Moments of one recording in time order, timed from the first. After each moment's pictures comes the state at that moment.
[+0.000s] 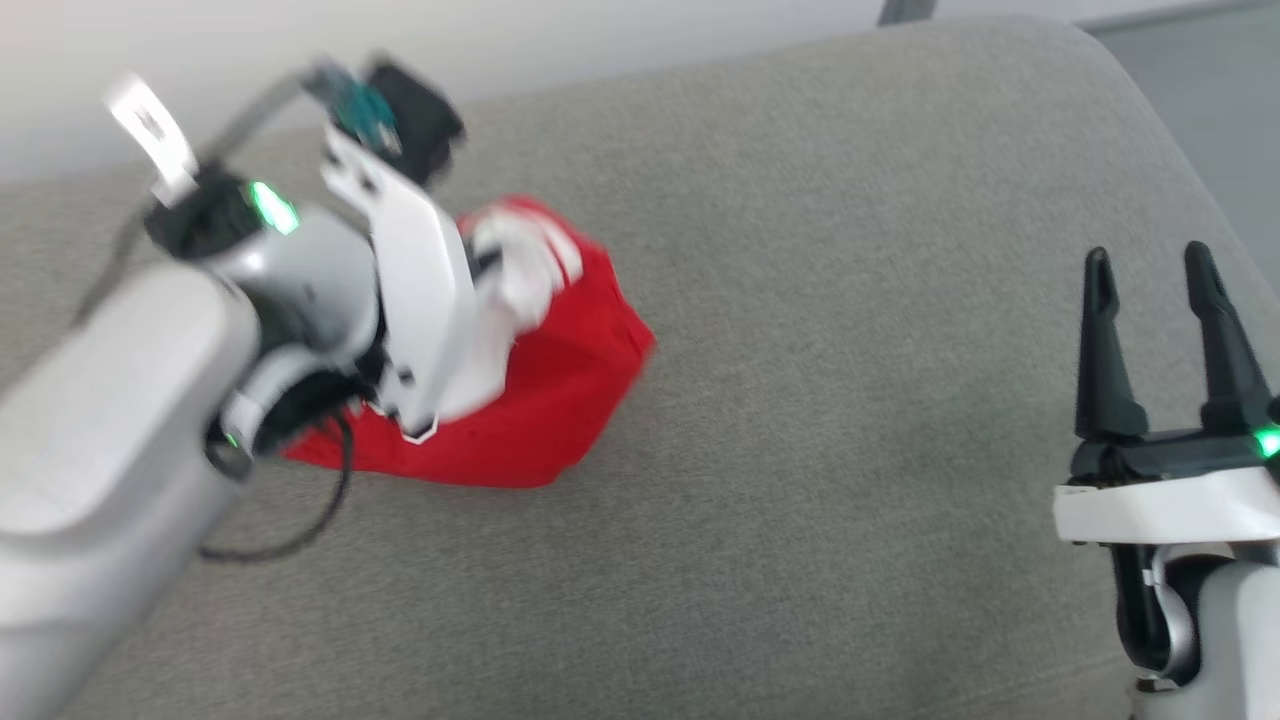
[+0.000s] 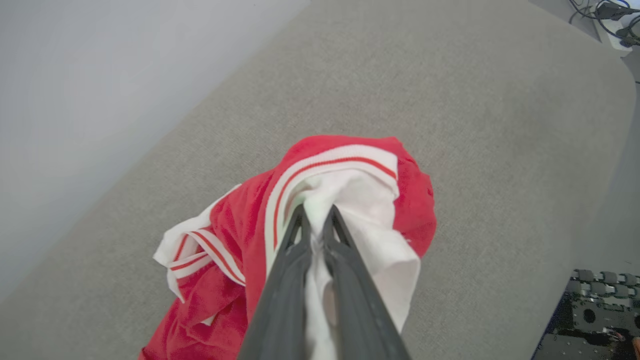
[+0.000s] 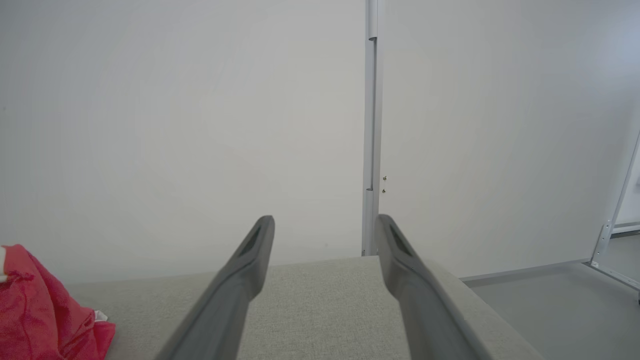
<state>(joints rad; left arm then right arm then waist) -0.95 0.67 -0.84 0.04 -0.89 0.03 0.77 -0.19 -0.07 -0.09 -0.07 0.20 0.13 -0.19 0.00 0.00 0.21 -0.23</state>
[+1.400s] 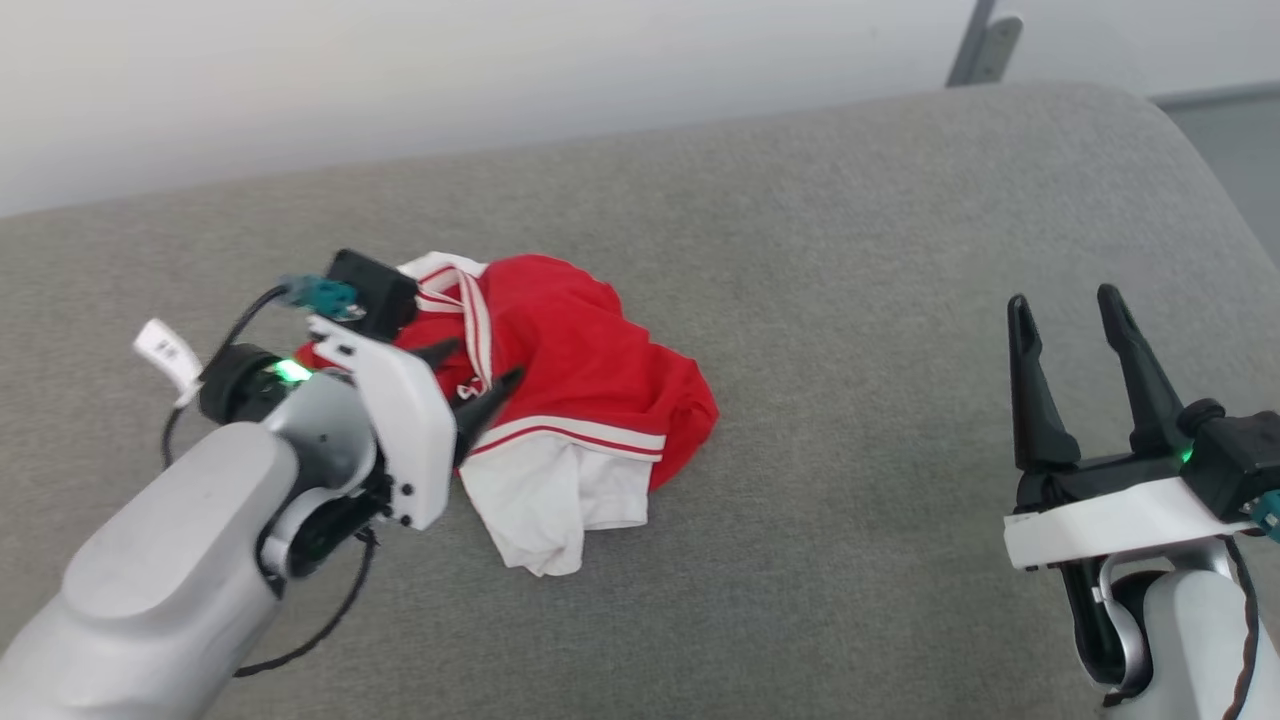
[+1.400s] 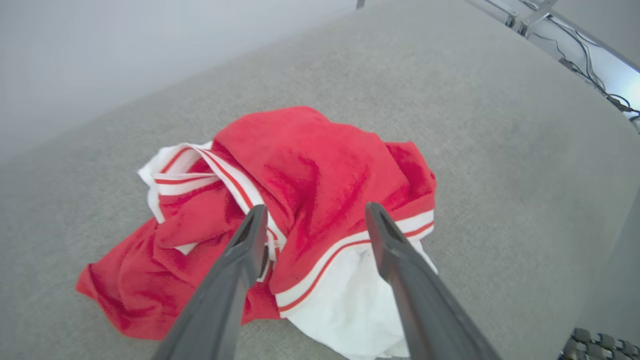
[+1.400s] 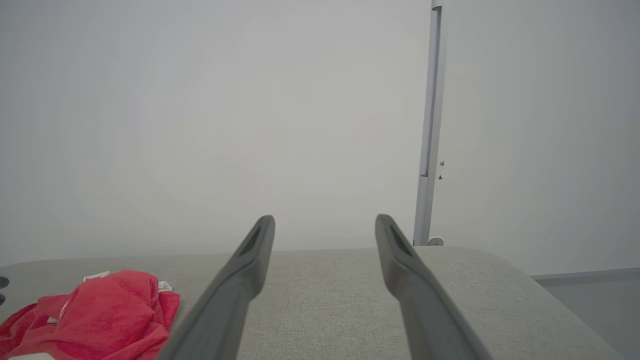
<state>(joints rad) -0.72 0.59 -0.84 0.29 -0.92 -0.03 0.38 -0.20 -0.11 0.00 0.08 0.22 0.13 -0.23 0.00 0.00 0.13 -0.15</state>
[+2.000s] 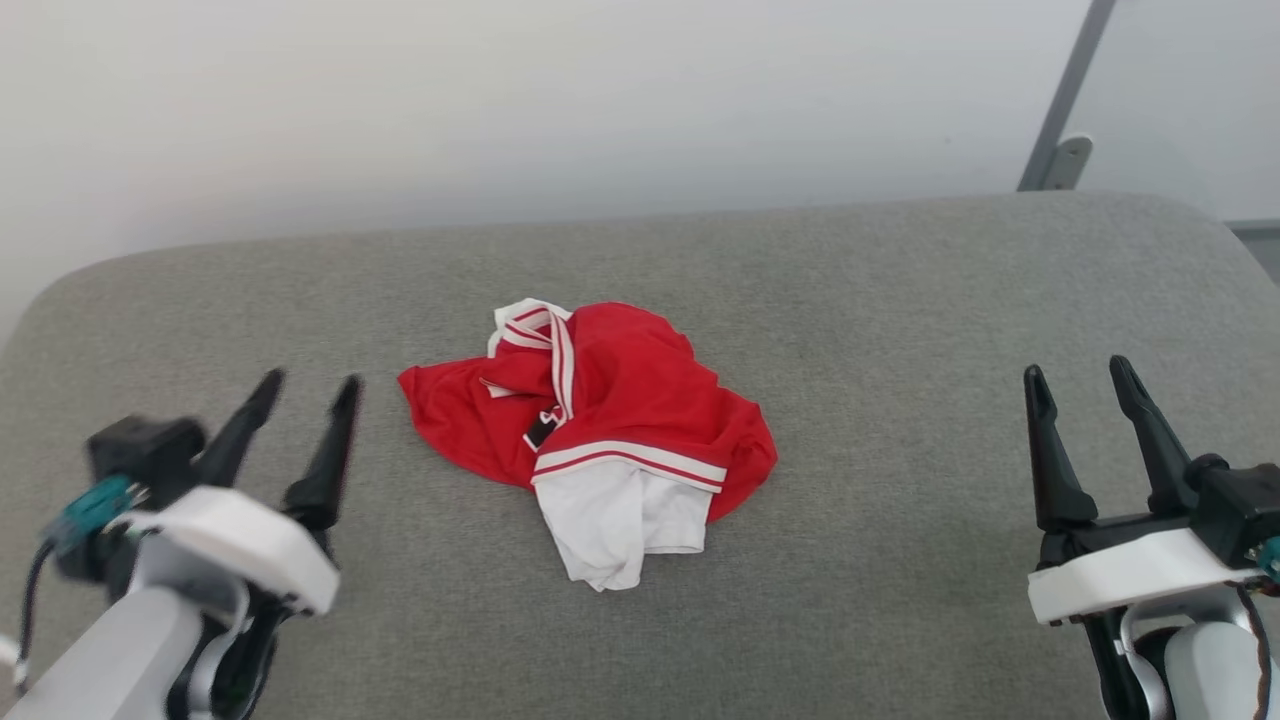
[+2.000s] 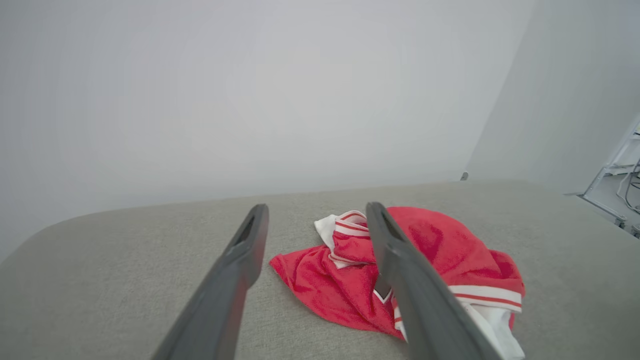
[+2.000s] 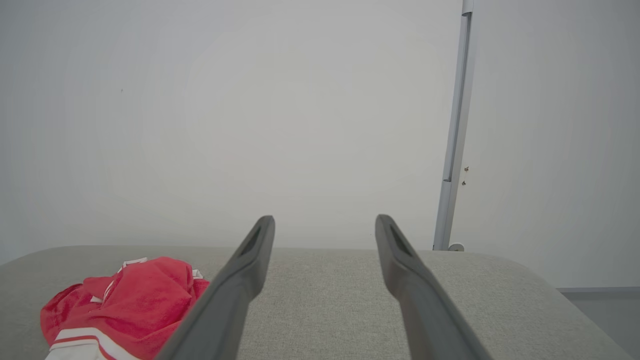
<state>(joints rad) -0.37 0.67 -0.63 0.21 -0.89 0.12 -0.23 -0.13 -0.16 -0.01 0.13 0.24 0.13 -0.23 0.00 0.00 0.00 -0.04</state>
